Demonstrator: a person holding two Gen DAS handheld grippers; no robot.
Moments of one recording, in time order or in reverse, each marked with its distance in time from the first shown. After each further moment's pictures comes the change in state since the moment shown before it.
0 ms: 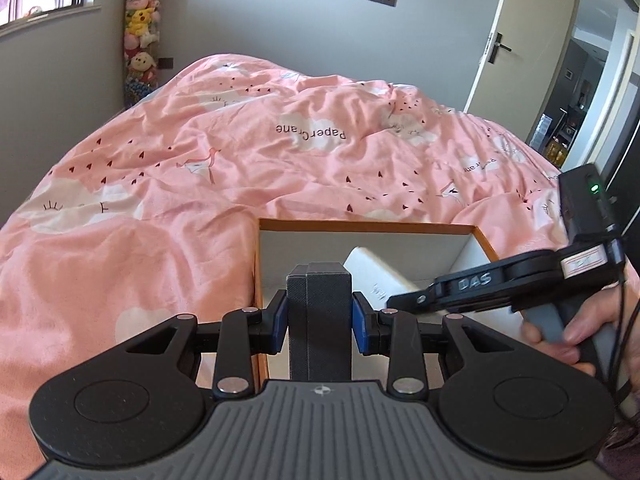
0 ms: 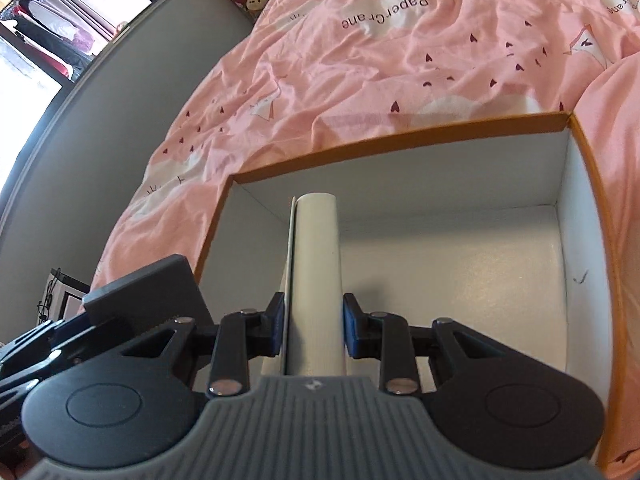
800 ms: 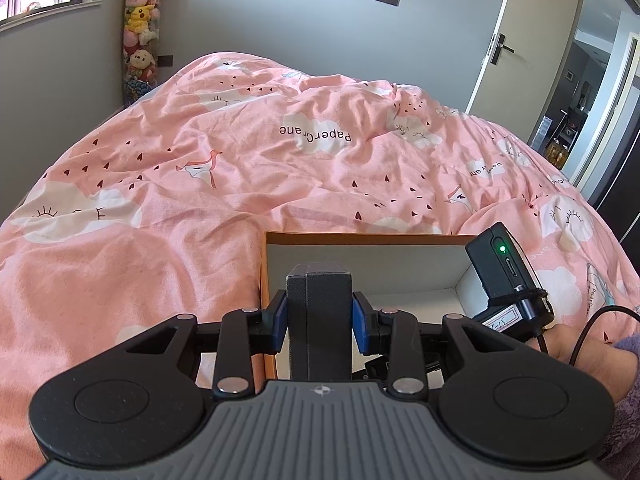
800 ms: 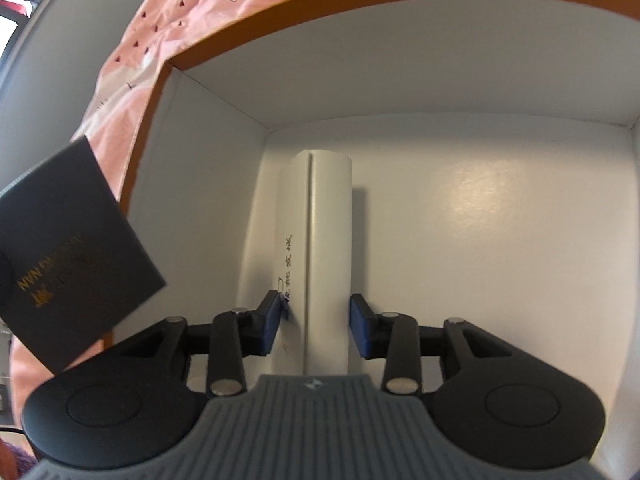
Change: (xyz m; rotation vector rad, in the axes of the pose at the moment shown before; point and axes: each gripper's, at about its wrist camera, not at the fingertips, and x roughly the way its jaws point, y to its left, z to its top) left arm 0.016 0.011 0.014 0.004 0.001 -0.006; right arm 0.076 0.003 -0.006 -0.014 0.293 -0.080
